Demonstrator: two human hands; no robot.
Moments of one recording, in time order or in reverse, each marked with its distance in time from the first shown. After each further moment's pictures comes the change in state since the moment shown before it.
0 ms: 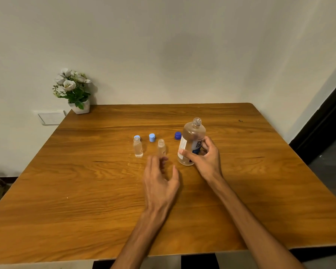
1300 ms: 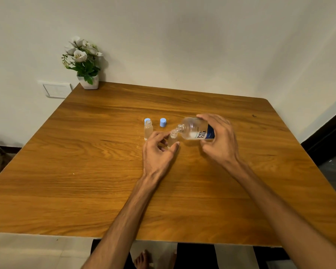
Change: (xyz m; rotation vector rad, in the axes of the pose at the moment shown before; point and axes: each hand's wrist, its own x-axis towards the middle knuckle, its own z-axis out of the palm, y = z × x) left_hand 0.049 -0.047 -0.004 -0.209 -0.056 -0.060; right_hand 0.025 -0.020 -0.005 -0.694 -0.075 -0.581
